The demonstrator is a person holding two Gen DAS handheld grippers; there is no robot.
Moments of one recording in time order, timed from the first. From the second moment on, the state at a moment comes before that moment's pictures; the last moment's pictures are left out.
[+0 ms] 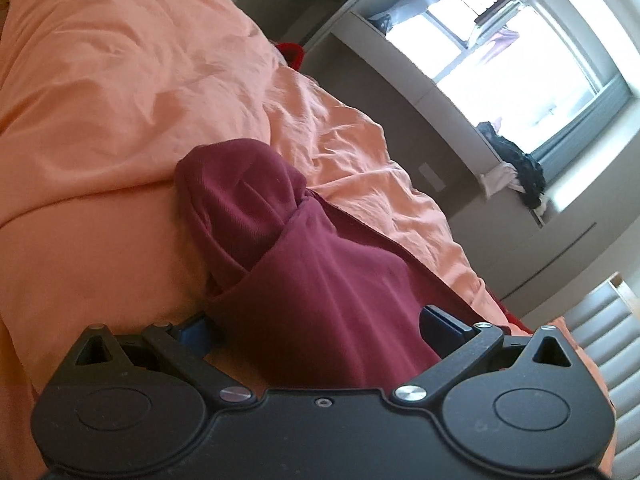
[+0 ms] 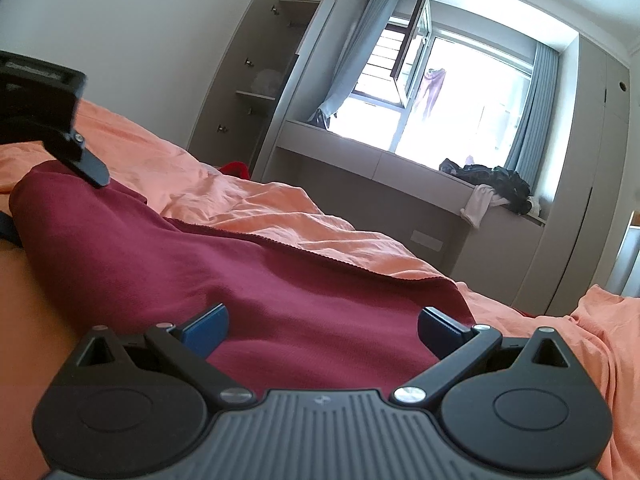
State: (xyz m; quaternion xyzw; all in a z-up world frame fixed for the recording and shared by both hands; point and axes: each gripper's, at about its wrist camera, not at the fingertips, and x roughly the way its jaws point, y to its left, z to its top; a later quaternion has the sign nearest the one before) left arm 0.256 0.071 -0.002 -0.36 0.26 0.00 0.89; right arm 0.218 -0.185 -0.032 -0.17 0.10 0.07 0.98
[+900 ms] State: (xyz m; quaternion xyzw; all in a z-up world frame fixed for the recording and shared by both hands) left arm 0.258 0.064 0.001 -0.32 0.27 0.06 0.91; right arm 0.220 -0.188 -0.031 -0.17 0.10 0.07 0.98
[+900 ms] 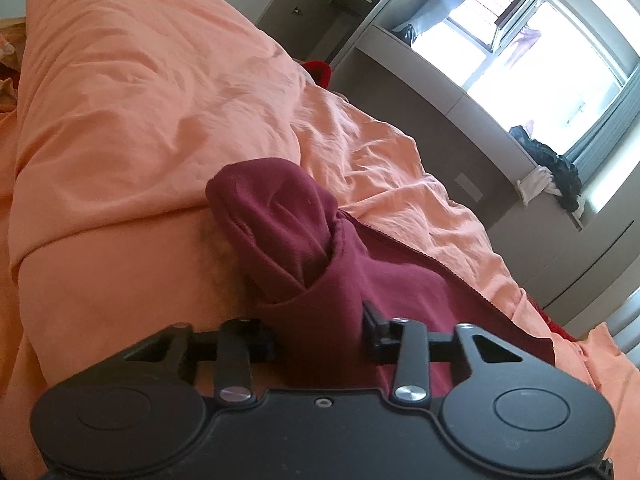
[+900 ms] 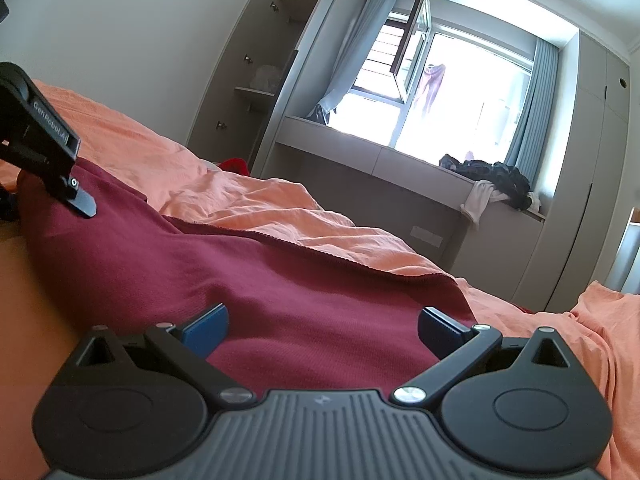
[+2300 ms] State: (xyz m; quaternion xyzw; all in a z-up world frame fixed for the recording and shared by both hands) left arm 0.228 -0.180 0.035 0.17 0.20 -0.36 0.89; right arm 0.188 -0.406 0.046 0.04 0.14 -0.07 0.99
